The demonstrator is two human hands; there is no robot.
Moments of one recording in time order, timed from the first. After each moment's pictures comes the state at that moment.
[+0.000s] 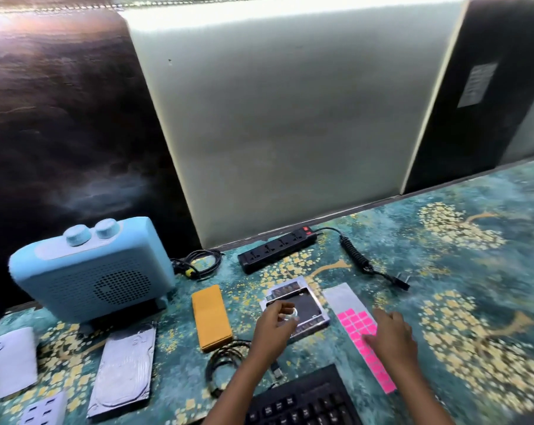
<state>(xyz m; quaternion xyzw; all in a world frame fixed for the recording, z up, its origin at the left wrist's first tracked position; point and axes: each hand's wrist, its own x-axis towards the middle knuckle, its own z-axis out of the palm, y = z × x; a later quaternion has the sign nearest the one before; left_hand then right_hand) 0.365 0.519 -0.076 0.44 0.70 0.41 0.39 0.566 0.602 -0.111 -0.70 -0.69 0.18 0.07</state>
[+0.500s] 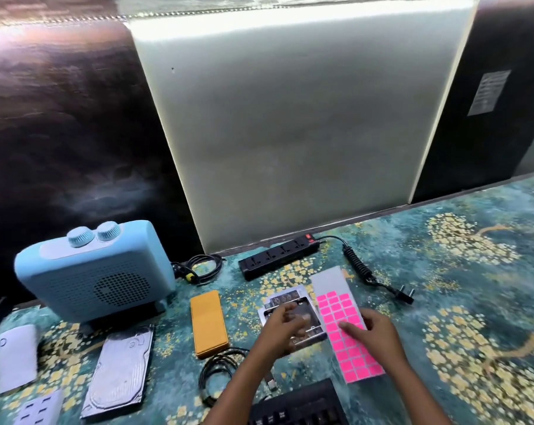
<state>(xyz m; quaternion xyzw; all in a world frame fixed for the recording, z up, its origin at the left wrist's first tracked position) 0.380 0.536 -0.061 0.32 0.64 0.44 0.54 0.559 0.613 -0.084 -0.55 -0.62 0.48 0.28</state>
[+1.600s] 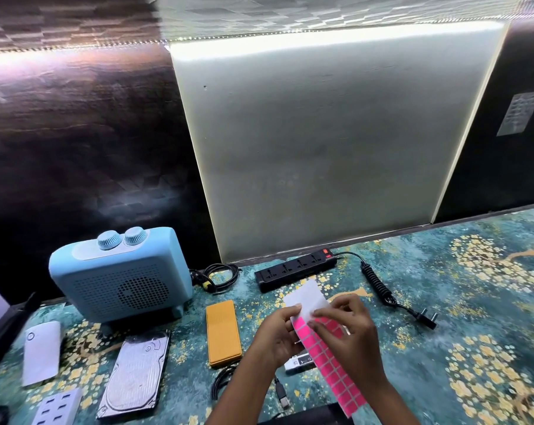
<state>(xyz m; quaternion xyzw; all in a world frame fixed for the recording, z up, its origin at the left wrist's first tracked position) 0.363 0.542 -0.024 0.06 0.57 0.53 0.62 0.493 0.582 -0.042 -0.34 -0.76 0.28 0.47</state>
